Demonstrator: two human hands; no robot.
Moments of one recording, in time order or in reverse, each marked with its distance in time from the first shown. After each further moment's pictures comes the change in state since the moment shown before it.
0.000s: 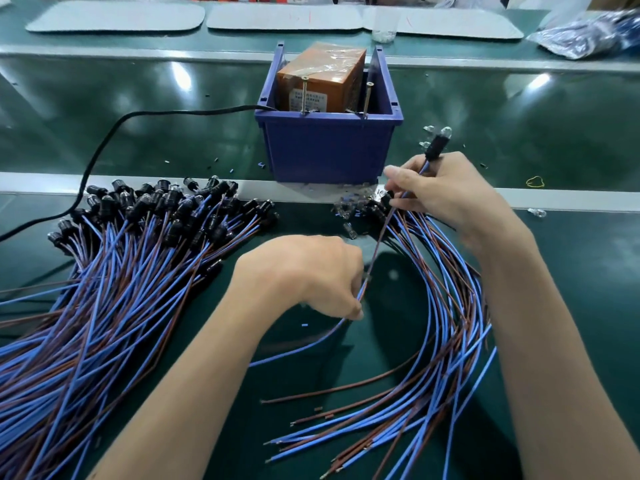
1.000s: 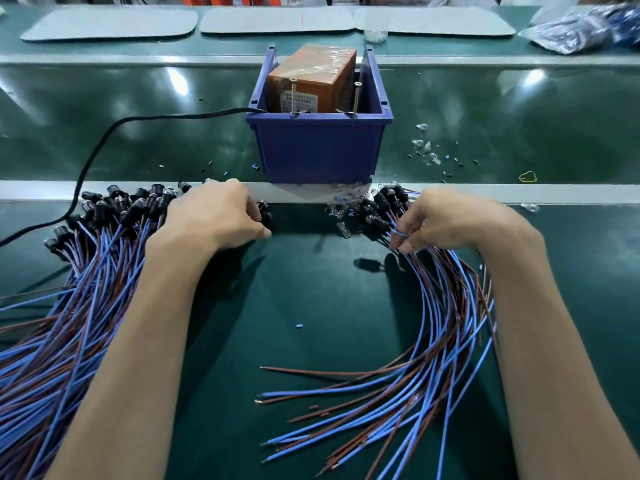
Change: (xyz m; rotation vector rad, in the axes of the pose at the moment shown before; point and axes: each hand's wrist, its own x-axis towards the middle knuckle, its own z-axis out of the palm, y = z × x) left_hand -0.010 -0.088 -0.006 -0.226 0.414 -0.590; right_hand -0.008 0.005 -0.022 -0.926 -0.451 0.021
